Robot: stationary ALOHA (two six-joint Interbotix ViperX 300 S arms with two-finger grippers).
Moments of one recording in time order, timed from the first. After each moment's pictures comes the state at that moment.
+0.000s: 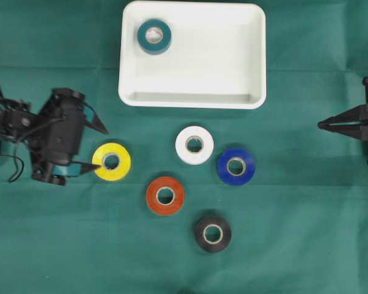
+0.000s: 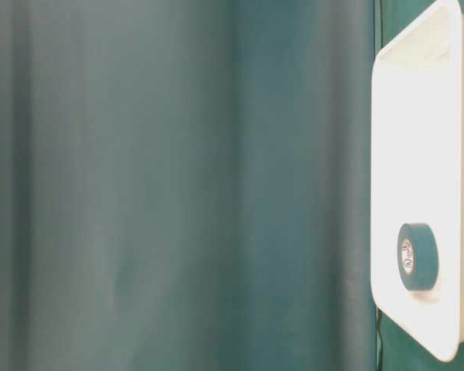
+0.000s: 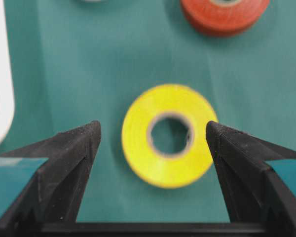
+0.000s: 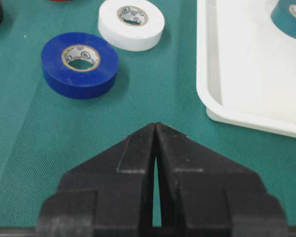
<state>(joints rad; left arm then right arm) -0.12 -0.37 0.95 -0.02 0.23 0.13 -0.02 -1.10 1.54 -0.07 -0.12 0.01</state>
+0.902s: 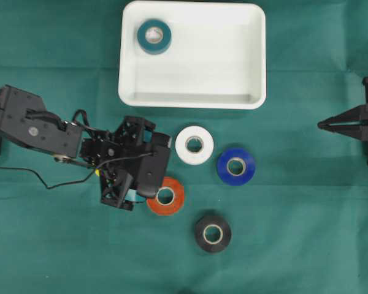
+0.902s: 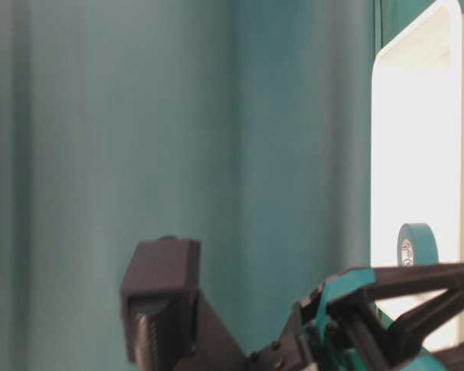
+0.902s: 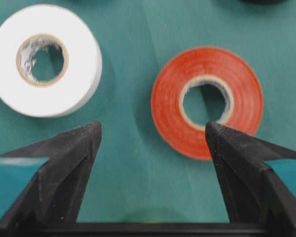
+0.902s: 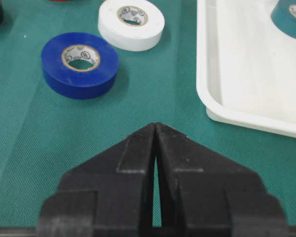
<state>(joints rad) -0.17 0.04 0.61 -0.03 0.23 0.12 -0.02 -1.10 1.54 -0.07 -0.12 0.01</state>
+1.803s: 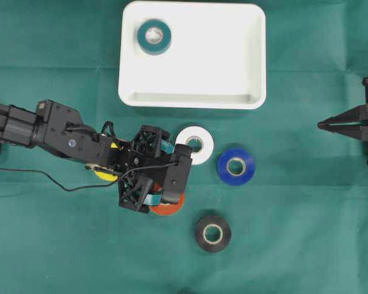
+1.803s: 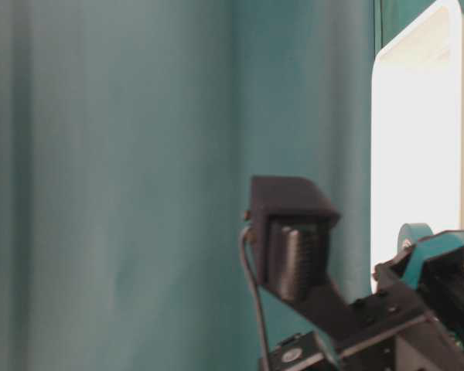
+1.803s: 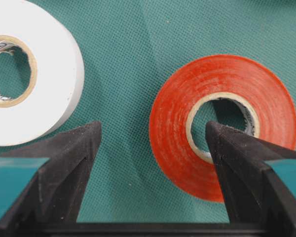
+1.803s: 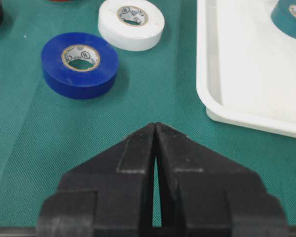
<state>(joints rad) -0.17 0.22 0.53 -0.02 0.22 0.12 -0.02 -1.10 1.54 -0.07 -0.12 0.01</state>
